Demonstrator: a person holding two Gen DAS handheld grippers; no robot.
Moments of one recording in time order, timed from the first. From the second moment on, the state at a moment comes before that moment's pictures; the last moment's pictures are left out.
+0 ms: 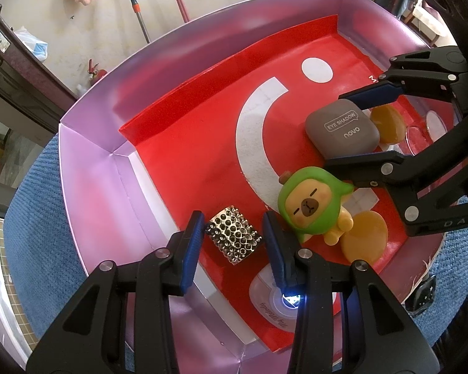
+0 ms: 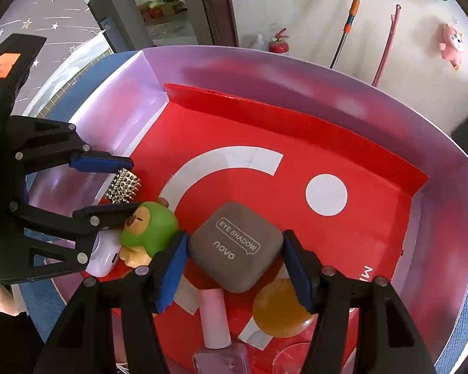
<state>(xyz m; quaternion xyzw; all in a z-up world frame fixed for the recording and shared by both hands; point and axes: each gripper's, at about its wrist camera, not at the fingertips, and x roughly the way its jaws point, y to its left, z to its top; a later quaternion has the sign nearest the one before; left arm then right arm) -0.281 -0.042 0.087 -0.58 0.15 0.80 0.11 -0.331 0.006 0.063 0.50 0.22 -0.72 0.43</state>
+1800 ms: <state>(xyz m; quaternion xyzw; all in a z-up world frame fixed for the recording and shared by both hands) -0.101 -0.041 0.188 -0.28 -0.04 0.96 0.07 -0.146 0.180 0.224 0.25 0.11 -0.88 0.38</state>
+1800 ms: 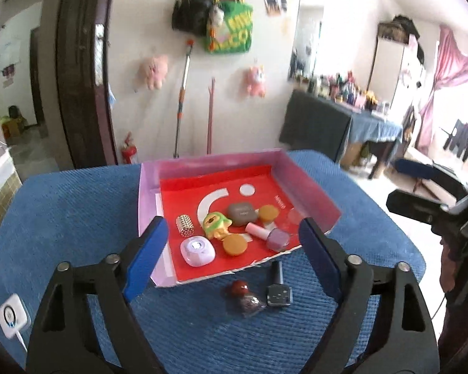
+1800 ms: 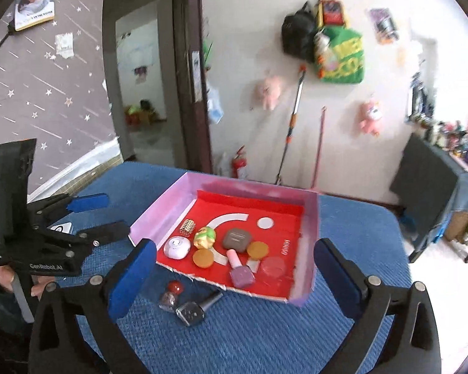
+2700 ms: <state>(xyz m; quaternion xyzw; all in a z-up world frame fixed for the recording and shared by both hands) -0.068 -0.011 0.087 -0.32 -0.06 0.95 -0.02 -0.103 0.204 0.094 0.30 0.09 -0.91 0.29</state>
